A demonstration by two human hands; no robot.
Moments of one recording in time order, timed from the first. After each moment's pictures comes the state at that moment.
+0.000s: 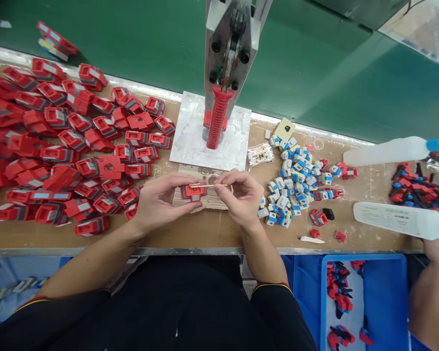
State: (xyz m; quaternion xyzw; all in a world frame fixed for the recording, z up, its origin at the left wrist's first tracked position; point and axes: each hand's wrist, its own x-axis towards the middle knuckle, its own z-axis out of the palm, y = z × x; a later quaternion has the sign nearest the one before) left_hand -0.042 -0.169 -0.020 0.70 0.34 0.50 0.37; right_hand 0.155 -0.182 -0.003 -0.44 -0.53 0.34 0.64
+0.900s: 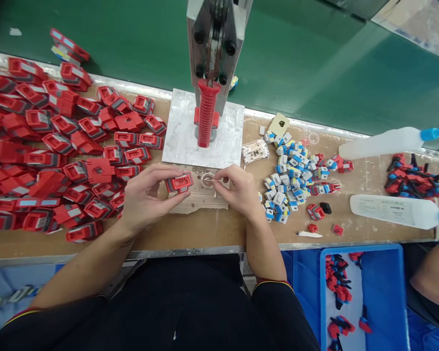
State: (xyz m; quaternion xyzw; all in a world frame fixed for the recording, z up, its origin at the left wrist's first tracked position) left_hand -0.051 -0.160 -0.023 0.72 0.38 0.50 0.30; right_hand 0.191 -0.170 -0.008 -0.52 -0.71 0.26 0.39
